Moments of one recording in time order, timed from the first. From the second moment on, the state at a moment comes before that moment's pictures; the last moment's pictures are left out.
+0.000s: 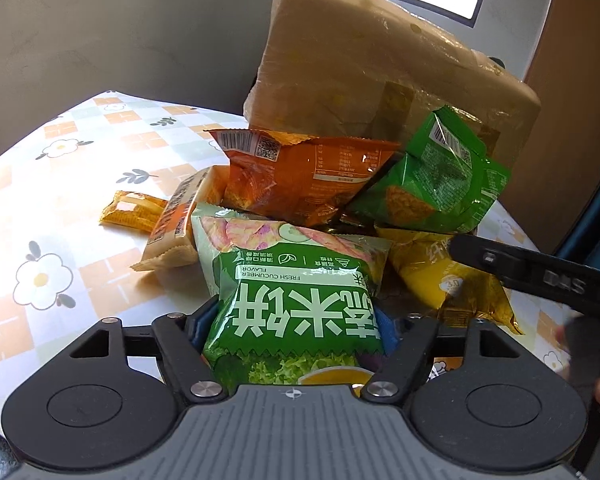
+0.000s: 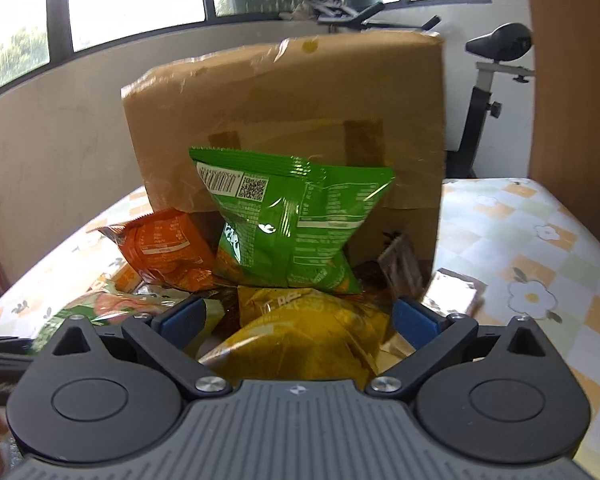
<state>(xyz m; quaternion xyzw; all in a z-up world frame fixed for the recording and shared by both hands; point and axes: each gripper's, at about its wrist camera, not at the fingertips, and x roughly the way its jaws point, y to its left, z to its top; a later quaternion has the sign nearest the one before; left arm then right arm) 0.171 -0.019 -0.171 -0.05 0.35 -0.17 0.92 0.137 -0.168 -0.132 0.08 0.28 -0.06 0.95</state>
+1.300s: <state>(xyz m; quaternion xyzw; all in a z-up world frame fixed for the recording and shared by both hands) 0.126 0.002 -0.139 -0.07 0.30 -0.15 0.94 0.093 -0.159 -0.144 0.08 0.29 -0.03 0.95</state>
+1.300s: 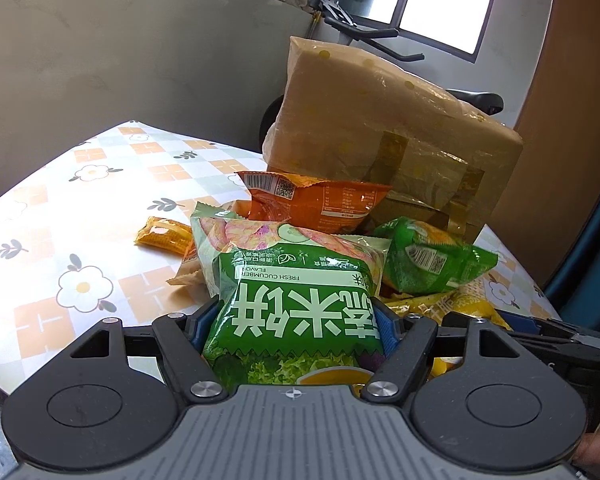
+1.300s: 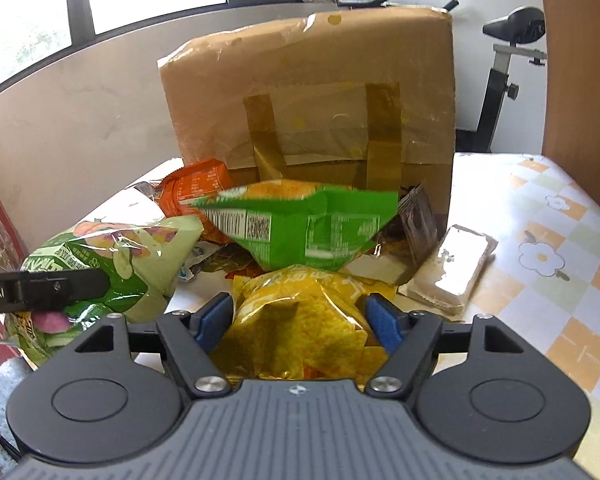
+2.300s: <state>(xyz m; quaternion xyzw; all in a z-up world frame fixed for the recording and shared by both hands) 0.124 0.009 -0.141 -0.09 0.30 -0.15 0.94 0.065 -0.147 -0.155 0.11 0.43 0.02 0.89</state>
